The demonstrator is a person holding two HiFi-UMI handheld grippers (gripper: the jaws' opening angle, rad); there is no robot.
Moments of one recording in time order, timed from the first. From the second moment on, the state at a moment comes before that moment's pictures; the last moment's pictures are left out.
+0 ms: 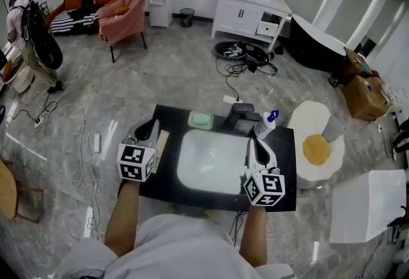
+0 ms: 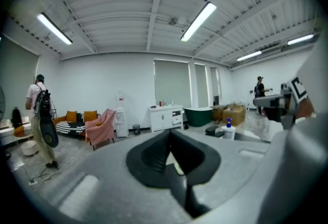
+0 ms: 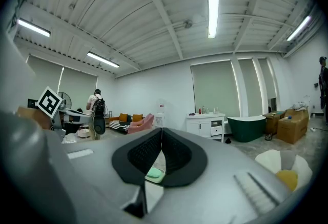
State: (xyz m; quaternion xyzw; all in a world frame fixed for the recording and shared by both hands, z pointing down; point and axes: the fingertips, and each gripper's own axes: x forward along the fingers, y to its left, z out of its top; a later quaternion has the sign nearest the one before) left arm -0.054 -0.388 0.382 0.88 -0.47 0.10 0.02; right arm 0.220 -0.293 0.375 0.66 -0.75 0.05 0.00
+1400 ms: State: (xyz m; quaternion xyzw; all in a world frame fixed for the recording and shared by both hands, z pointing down) left arm -0.056 -0.414 0.346 0.88 -0.46 0.07 -0.02; right arm 0.222 -0.318 0.355 0.67 -0.74 0.02 0.01
